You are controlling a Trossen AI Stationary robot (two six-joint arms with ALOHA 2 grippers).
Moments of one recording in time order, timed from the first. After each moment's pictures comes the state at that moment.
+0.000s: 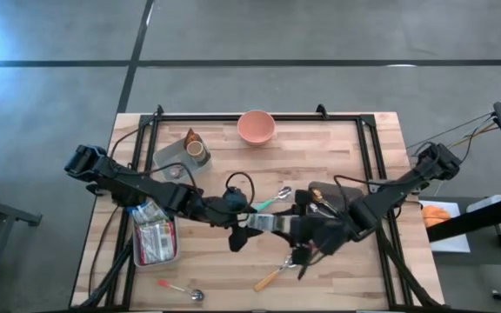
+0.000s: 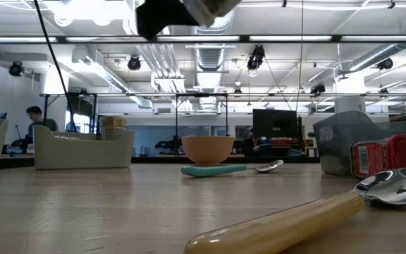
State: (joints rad) left arm -0.33 1.57 1.16 -0.16 -0.22 -0.61; right arm 0.55 1.50 1.23 -0.33 0.66 0.16
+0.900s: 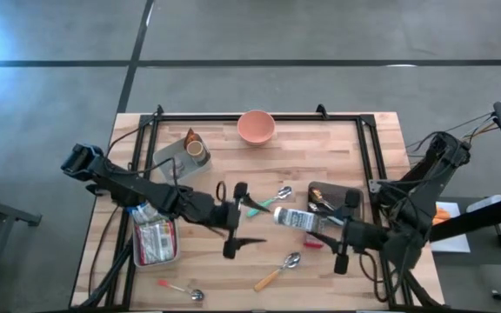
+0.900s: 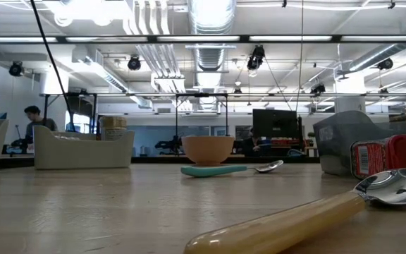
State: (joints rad) left arm -0.36 1.53 1.16 0.19 -0.21 0.11; right arm 0.87 1.29 1.23 -0.29 1.10 0.08
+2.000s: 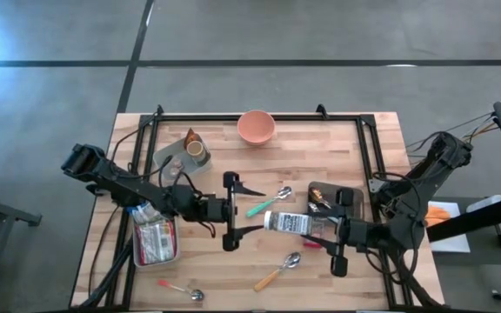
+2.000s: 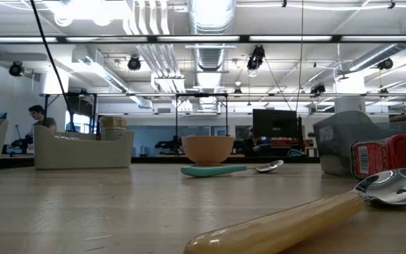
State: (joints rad) left arm -0.35 1.54 0.98 0.82 -0.28 0.34; right arm 0.79 1.28 1.15 0.15 0.94 -0.19
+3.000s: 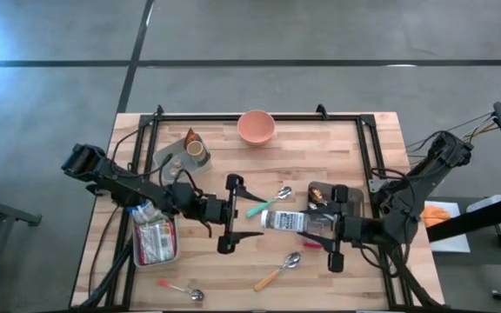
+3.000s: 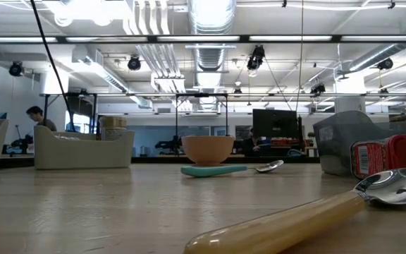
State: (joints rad) left arm -0.34 1.53 0.98 0.83 -0.13 0.29; right arm 0.76 1.27 1.13 0.15 0.88 -0.17
